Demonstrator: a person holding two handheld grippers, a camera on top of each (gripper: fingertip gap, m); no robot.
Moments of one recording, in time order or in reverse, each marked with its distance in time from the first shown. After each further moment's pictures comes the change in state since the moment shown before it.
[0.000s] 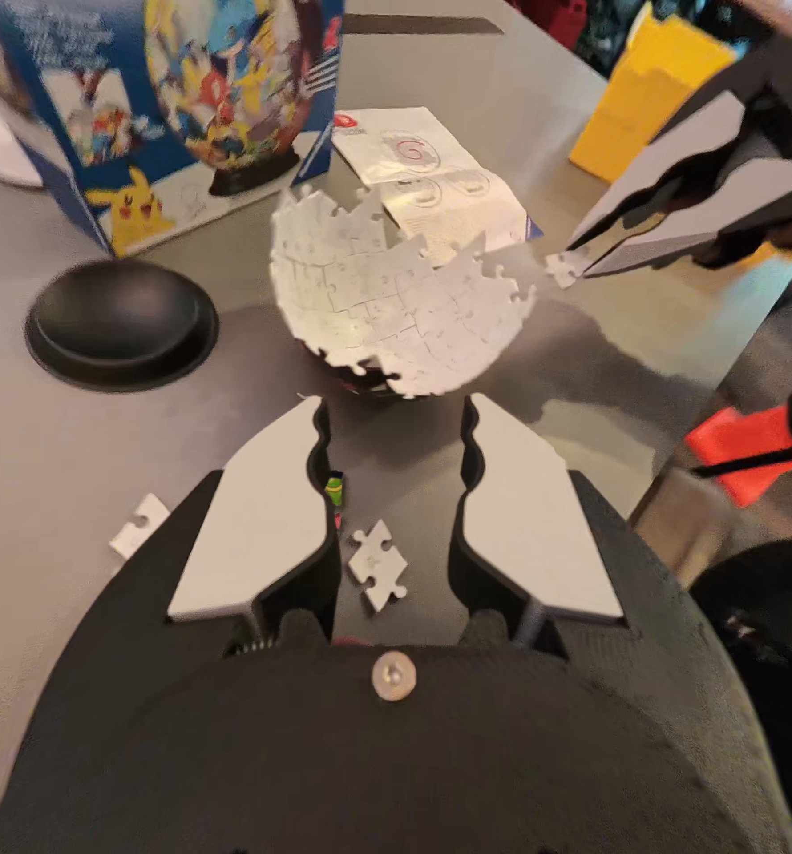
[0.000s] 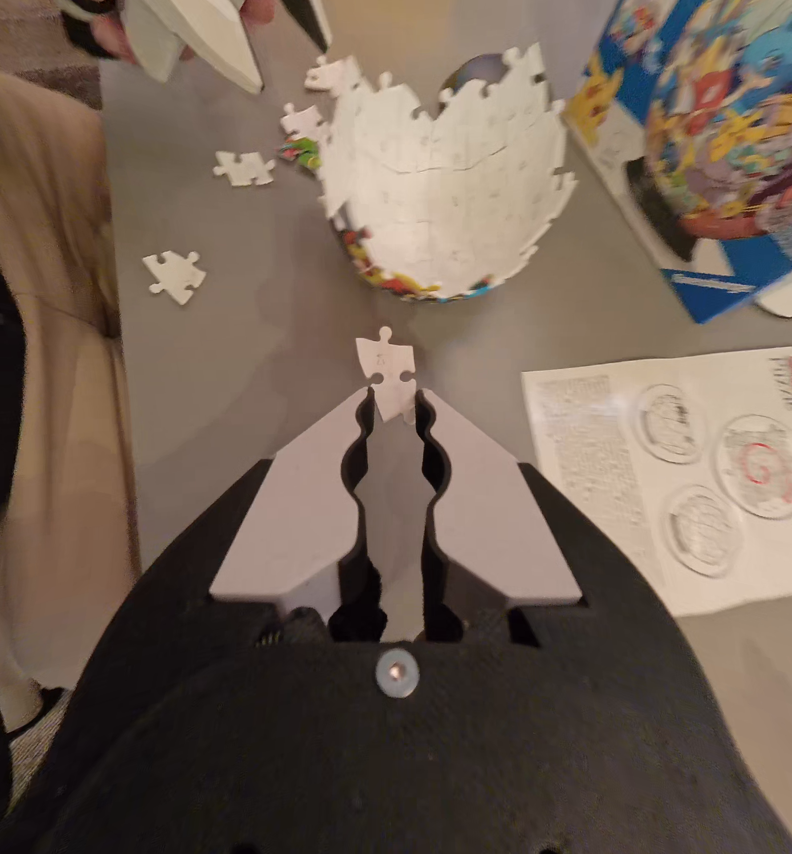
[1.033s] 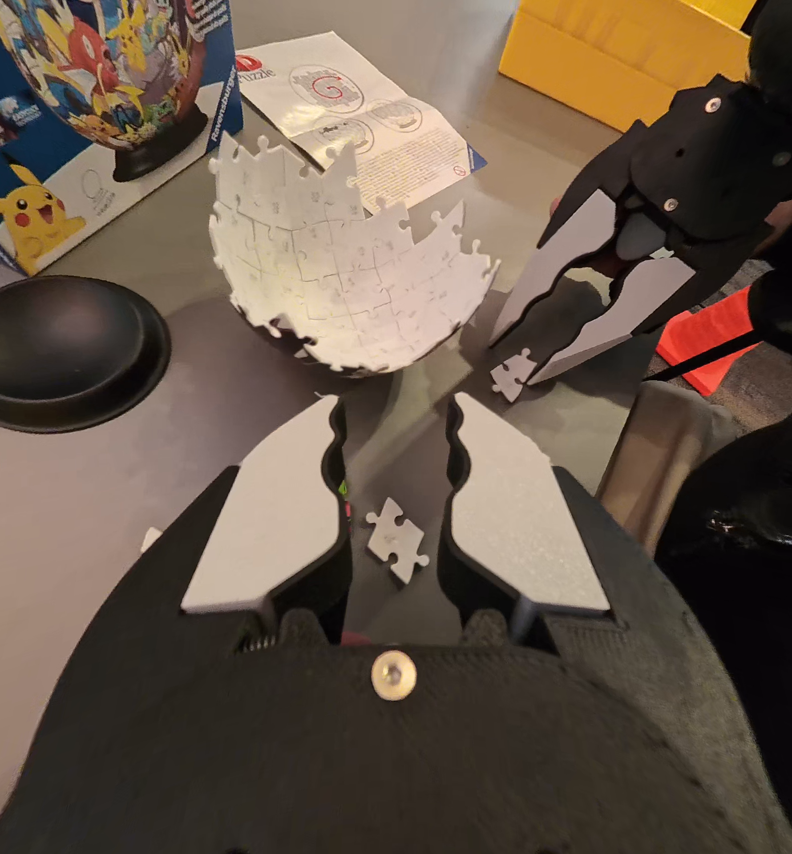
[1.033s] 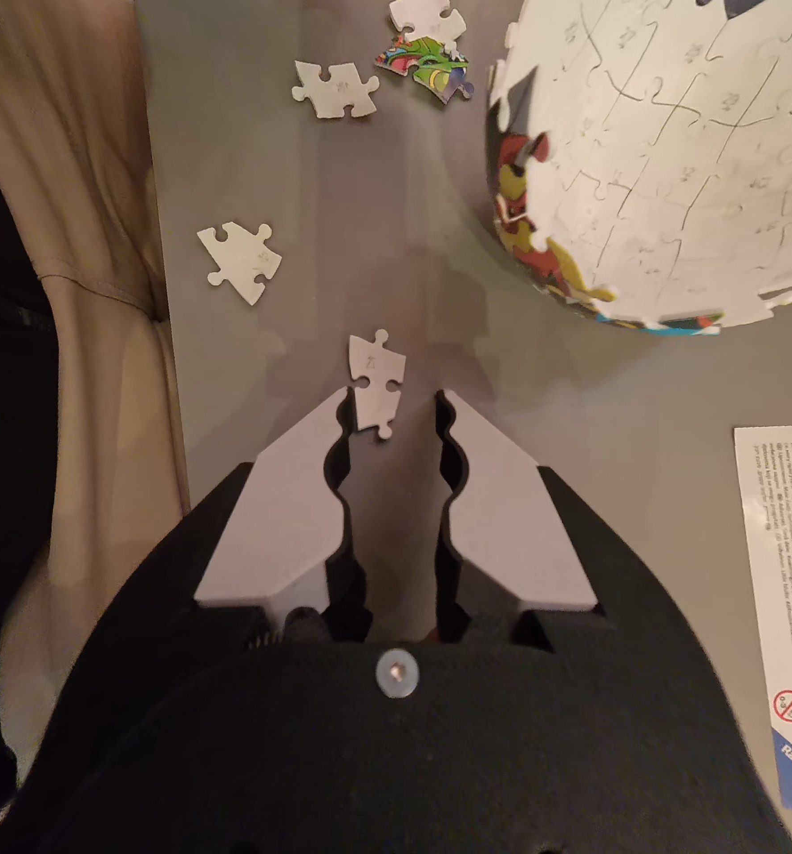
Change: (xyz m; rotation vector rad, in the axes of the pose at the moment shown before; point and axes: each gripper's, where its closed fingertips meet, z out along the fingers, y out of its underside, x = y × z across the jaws) left arm 0.005 0.011 -0.001 -0.114 0.167 0.144; right arm -0.072 0.016 0.069 -0.142 -0.118 -0.014
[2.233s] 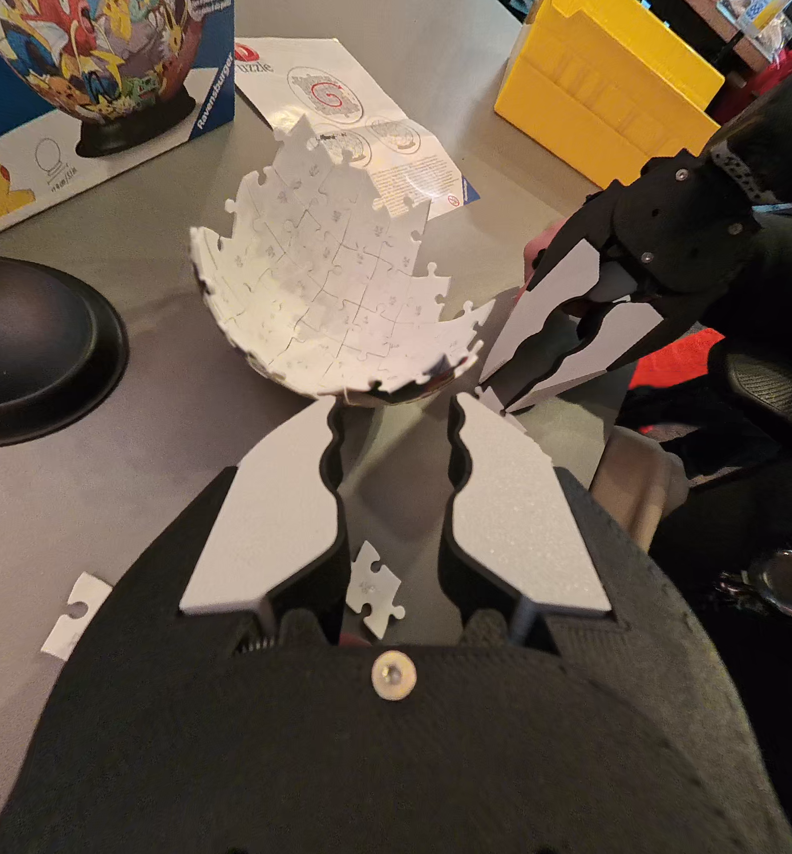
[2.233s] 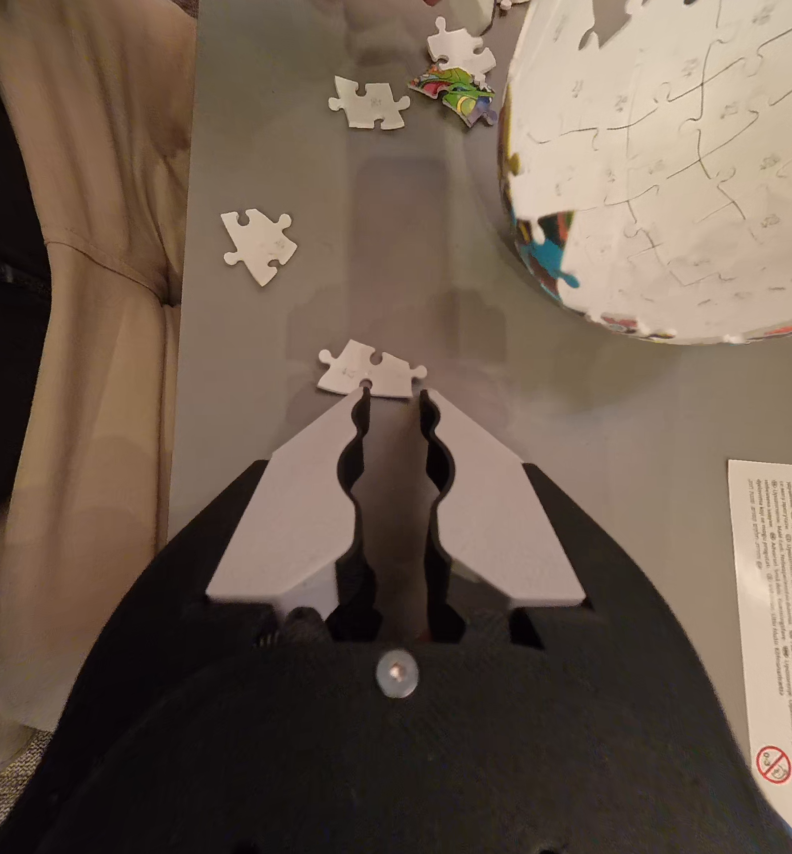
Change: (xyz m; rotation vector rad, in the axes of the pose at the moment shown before) left arm 0.001 -0.009 0.020 0.024 0.055 -0.133; right arm 0.002 0.002 -0.002 0.076 -0.076 -0.090
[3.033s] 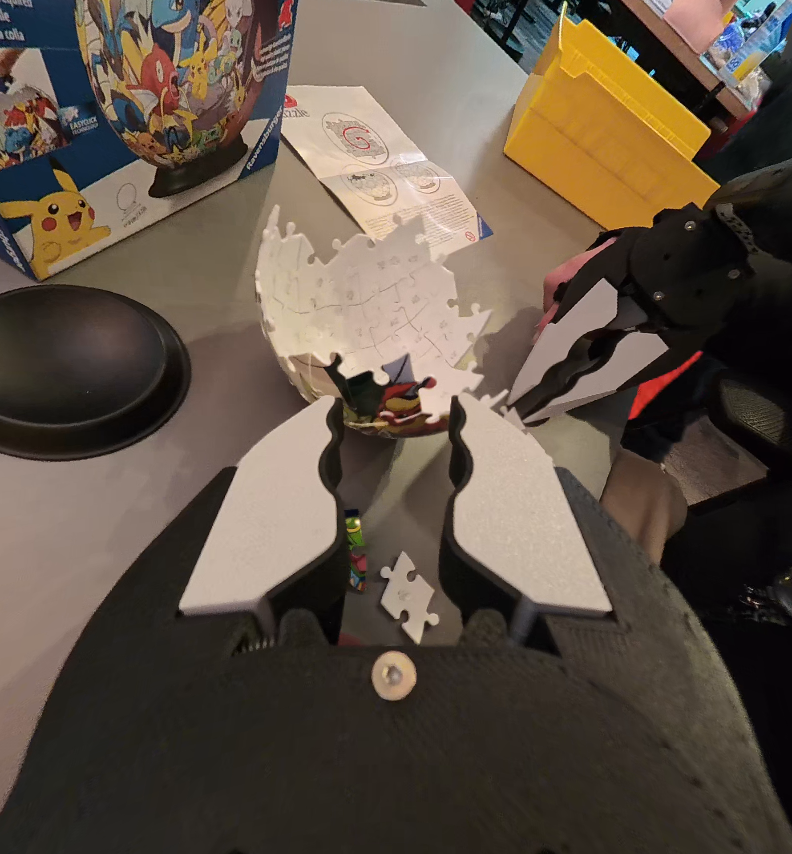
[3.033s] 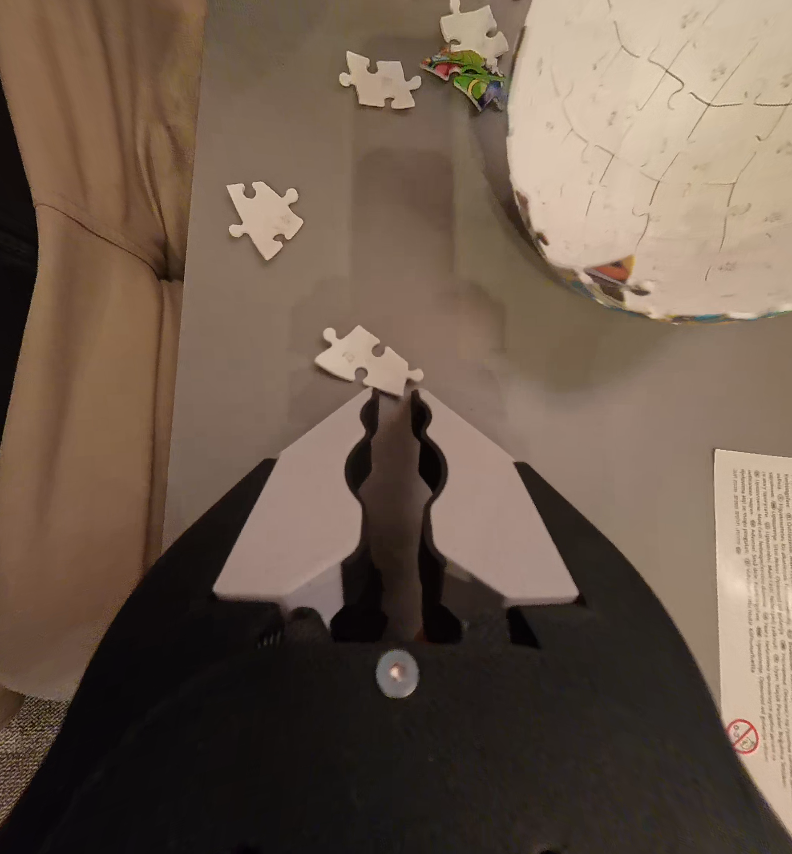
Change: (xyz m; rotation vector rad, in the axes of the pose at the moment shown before) left arm -0.021 -0.017 -0.010 0.039 0.007 -0.031; right arm 0.000 0.007 -0.006 -0.016 0.000 -0.043
